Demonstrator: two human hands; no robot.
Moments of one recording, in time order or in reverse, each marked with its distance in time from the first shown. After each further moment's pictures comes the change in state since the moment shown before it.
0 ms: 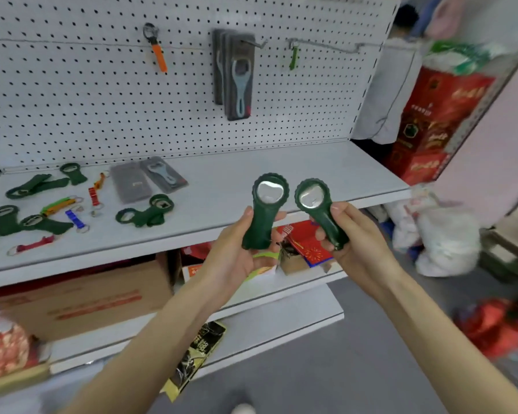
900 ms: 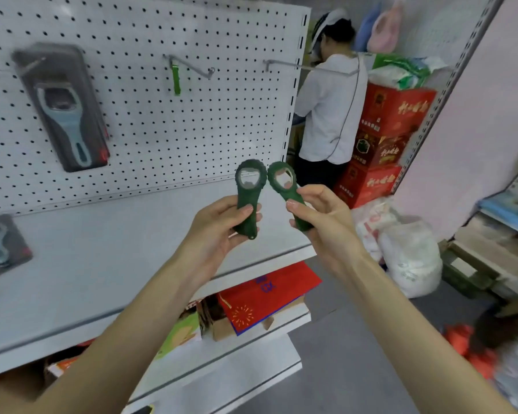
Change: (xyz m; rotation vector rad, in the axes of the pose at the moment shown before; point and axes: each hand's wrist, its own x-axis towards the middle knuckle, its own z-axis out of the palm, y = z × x) left_hand 0.288 -0.029 0.137 0.120 0.054 0.138; right_hand 0.191 -0.082 -0.207 0.012 0.148 -0.164
